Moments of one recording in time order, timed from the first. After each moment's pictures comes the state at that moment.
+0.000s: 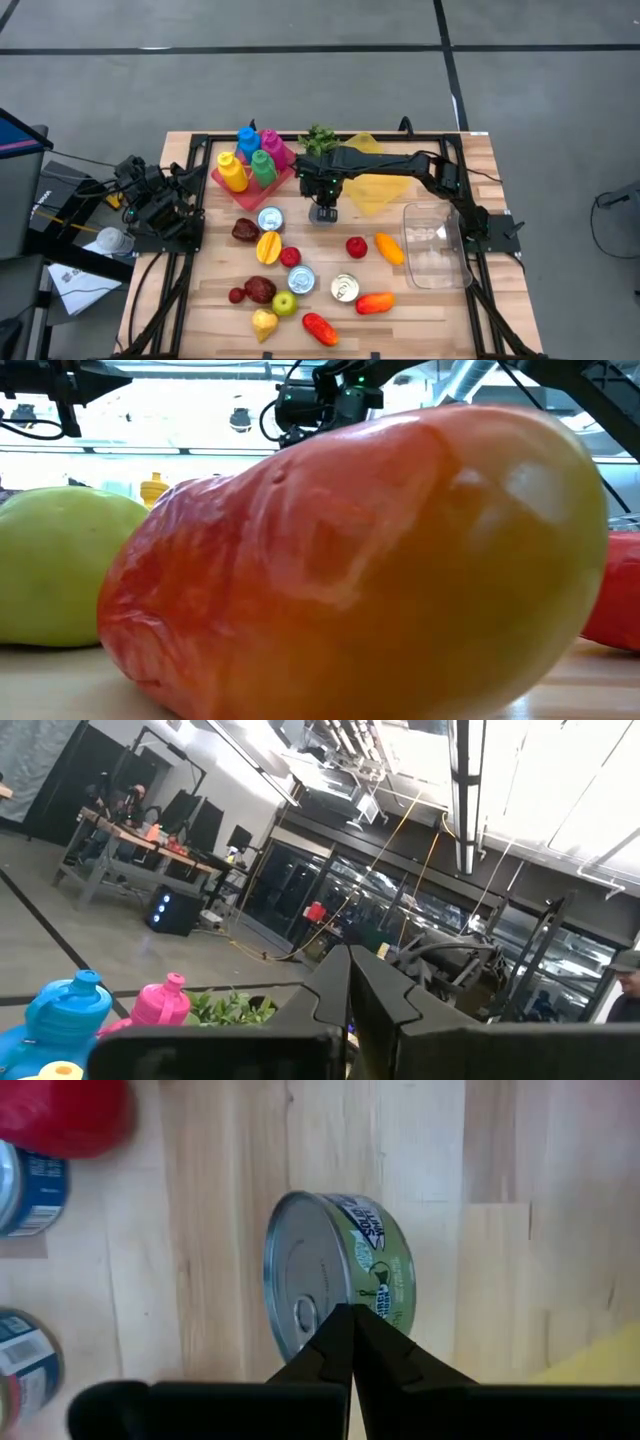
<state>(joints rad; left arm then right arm) -0.84 0.01 0.05 1.22 -1.27 0.72 -0.19 2.19 1.97 -1.13 -0.11 -0.16</state>
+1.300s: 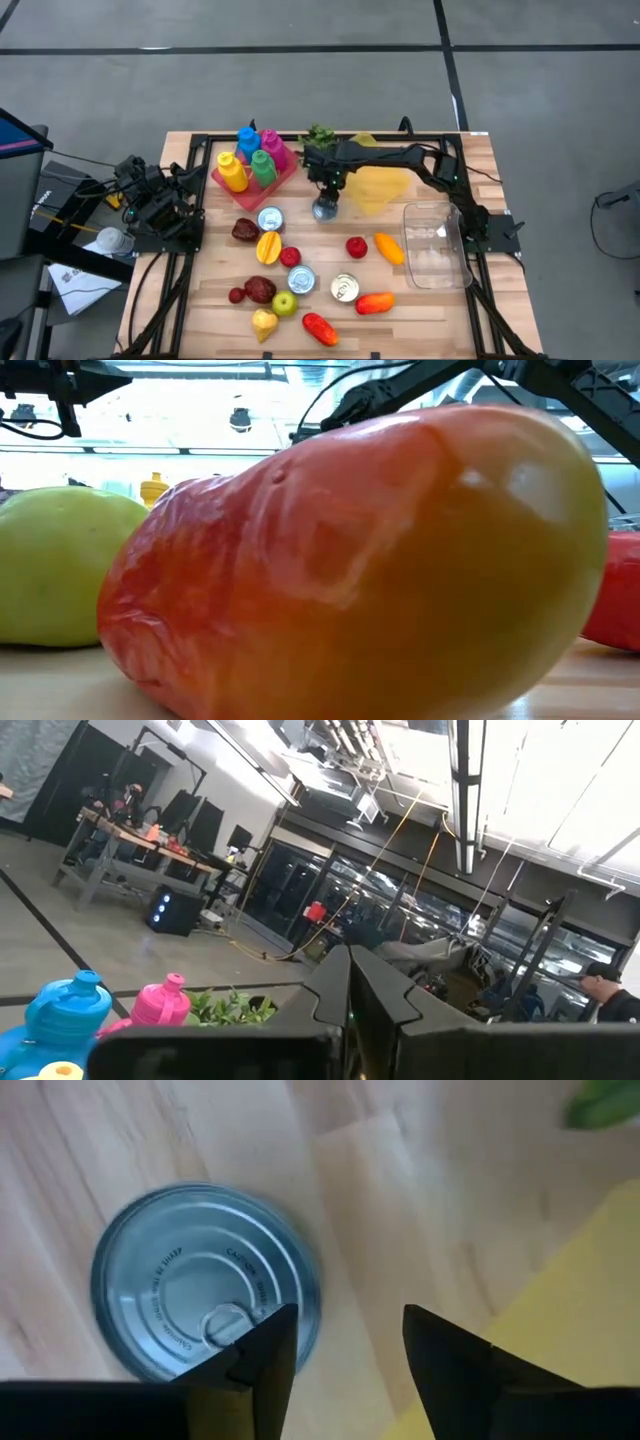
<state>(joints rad) -0.84 0.01 0.05 1.22 -1.27 0.72 -0.29 2.21 1.81 -1.00 -0.05 0.03</state>
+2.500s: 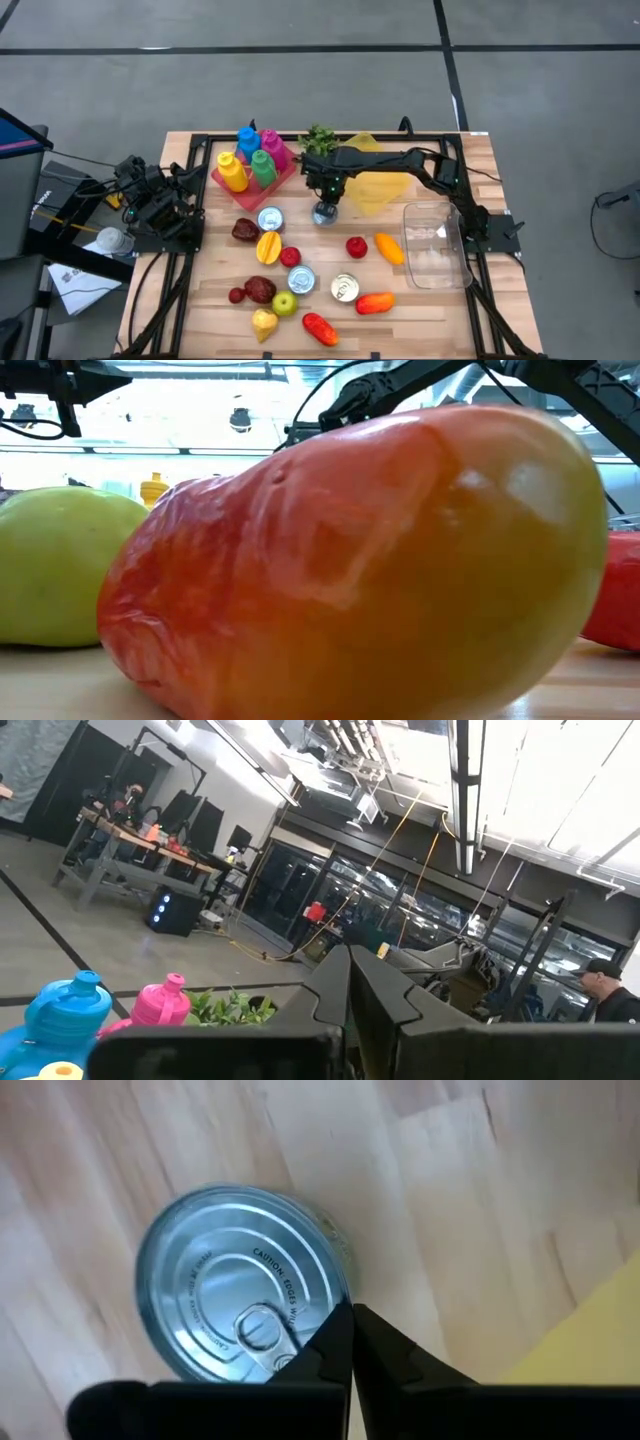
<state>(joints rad) -0.84 0.01 0.05 1.22 -1.27 0.72 -0.25 2.21 1.81 -1.02 -0.10 0.08</state>
